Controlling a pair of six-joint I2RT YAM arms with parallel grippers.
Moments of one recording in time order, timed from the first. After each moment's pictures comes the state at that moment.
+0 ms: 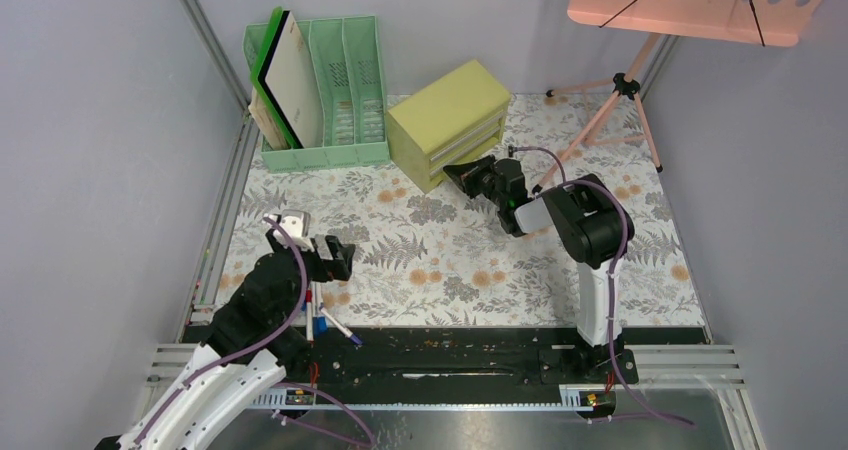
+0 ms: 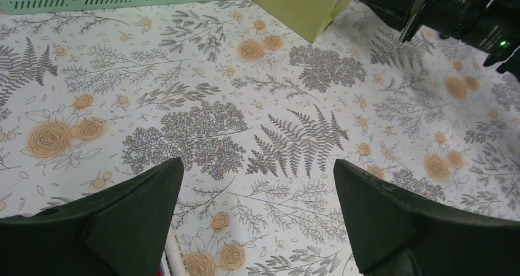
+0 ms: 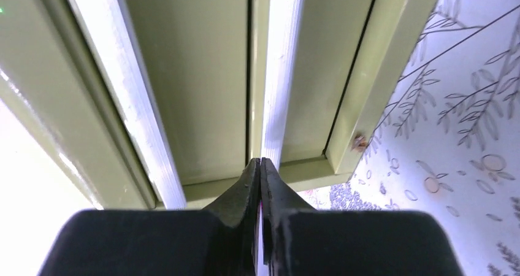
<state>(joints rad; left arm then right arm) -0.65 0.27 0.49 -0.52 -0.34 -0.33 0.42 2.10 0.93 0.94 -0.17 1.46</state>
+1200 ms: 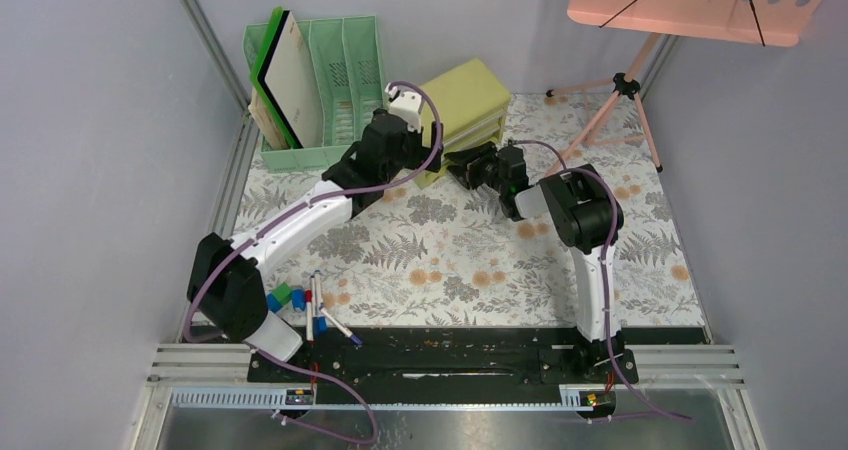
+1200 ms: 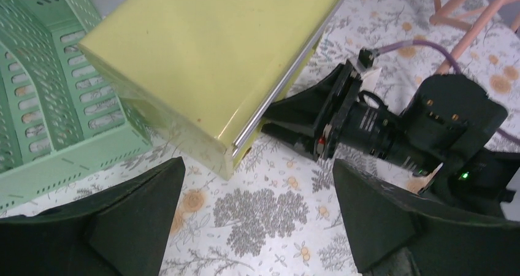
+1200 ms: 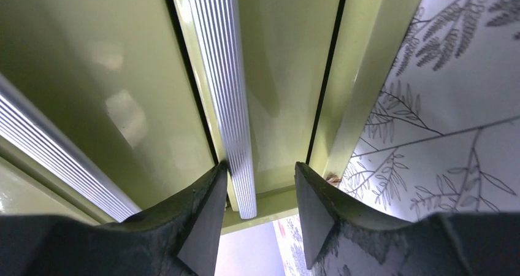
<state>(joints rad) -0.65 1.52 1.25 -0.06 -0.20 -0.18 0.35 2.23 1.10 0.85 -0.31 1.51</state>
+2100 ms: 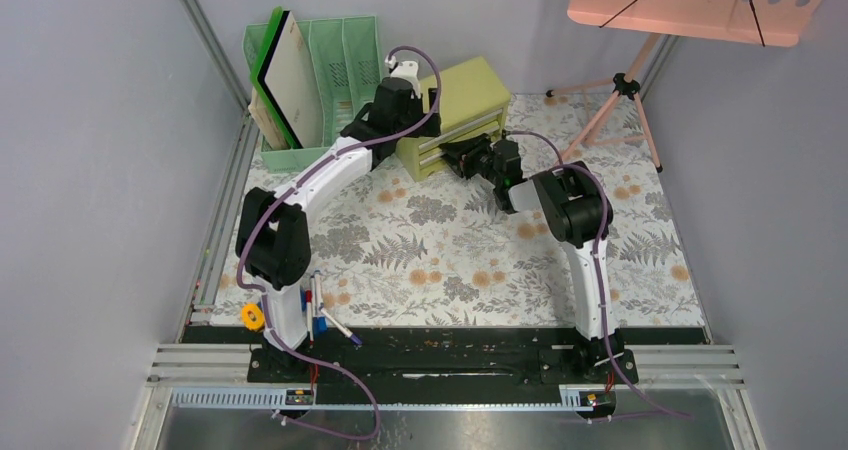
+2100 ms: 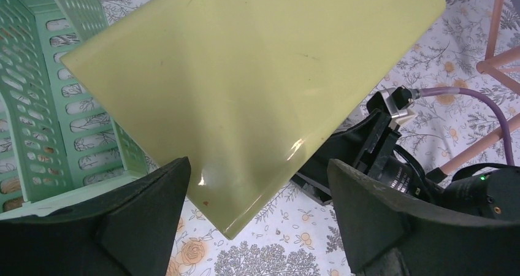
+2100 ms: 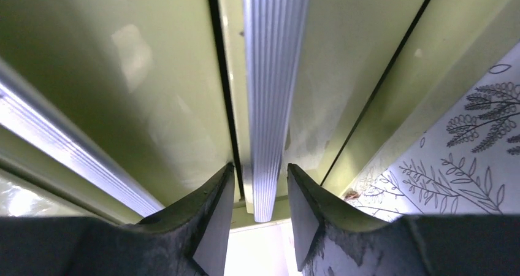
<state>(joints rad) -0.52 1.90 1.64 -0.18 -0.13 -0.29 0.35 2.33 1.24 0.91 -0.33 1.52</state>
